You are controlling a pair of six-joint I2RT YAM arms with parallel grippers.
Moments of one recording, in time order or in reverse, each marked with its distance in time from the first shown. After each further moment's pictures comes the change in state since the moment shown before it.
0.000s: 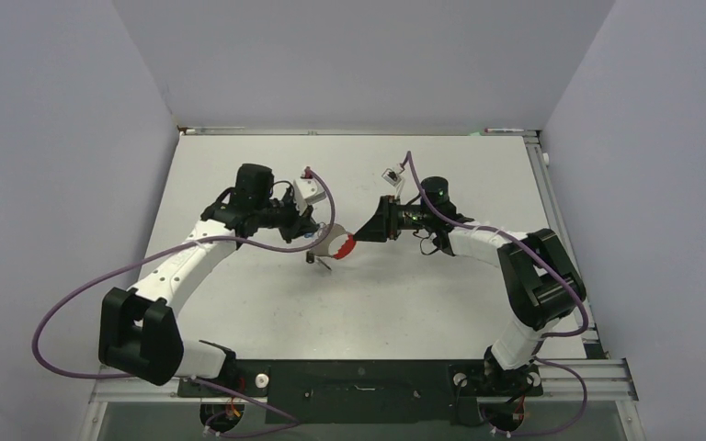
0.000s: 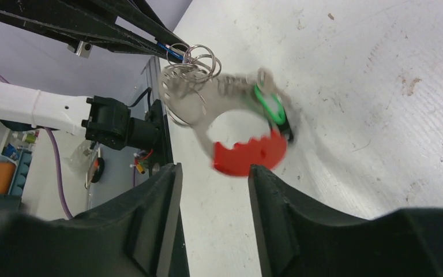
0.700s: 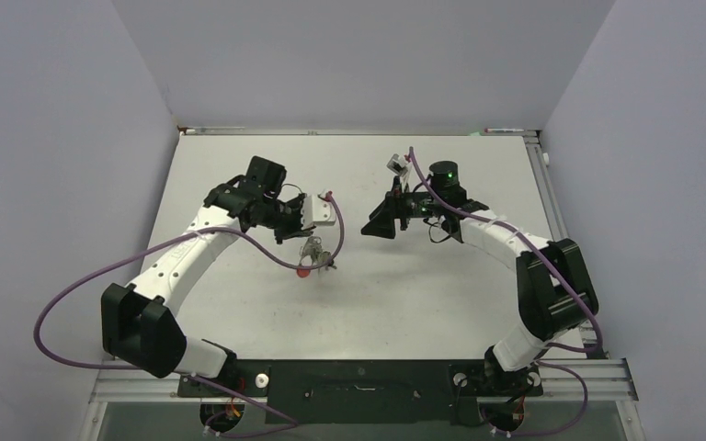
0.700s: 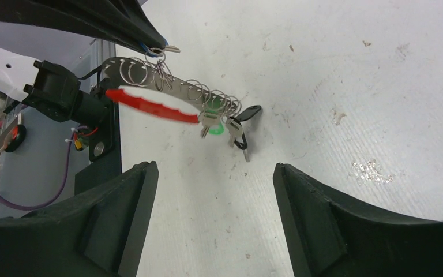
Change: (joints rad) left arm -0.063 0.060 0.224 -0.448 -0.112 0.521; right arm -0.047 -0.073 0.121 -0.322 -0.002 -0.444
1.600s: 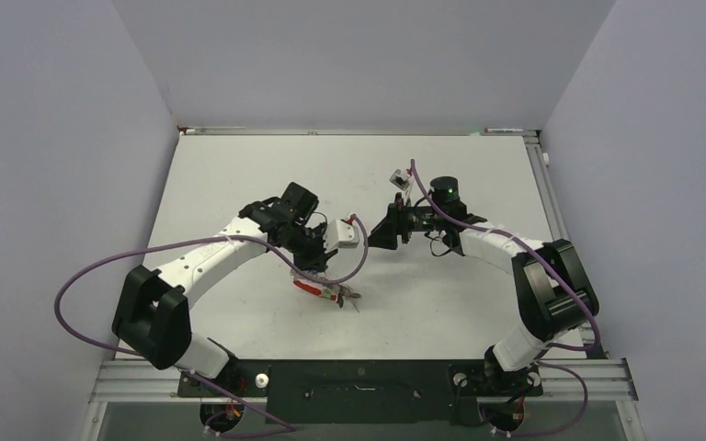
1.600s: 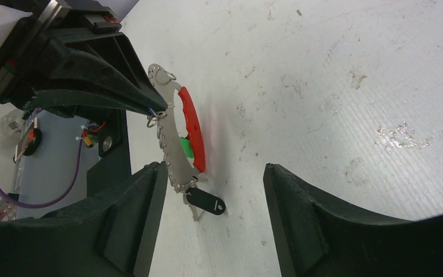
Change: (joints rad) left arm -0.183 0.052 -0.138 0.038 -0.082 -0.244; right arm 0.003 -0.016 -0.138 0.113 0.003 0.078
